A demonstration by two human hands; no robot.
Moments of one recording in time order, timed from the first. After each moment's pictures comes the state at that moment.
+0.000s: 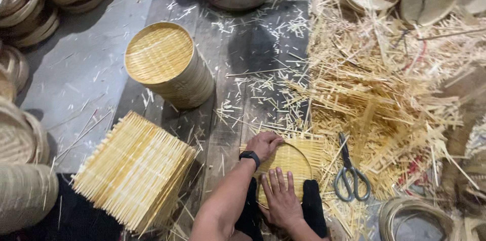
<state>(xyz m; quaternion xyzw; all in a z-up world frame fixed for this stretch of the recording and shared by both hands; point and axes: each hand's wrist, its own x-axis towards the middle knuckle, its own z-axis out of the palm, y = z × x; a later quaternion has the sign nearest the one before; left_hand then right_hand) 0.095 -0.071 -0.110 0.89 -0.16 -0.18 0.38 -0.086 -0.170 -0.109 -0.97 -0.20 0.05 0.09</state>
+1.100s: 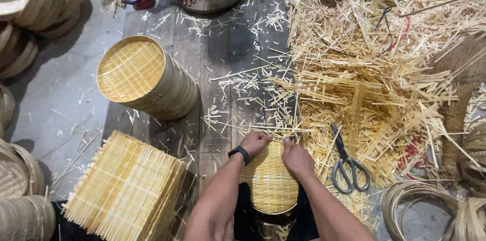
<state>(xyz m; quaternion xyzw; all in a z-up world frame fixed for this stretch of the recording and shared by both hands) 0.127 -0.081 -0.157 0.85 -0.05 -0.35 0.40 0.035 -0.245 -0.117 -0.86 0.32 0.24 0.31</state>
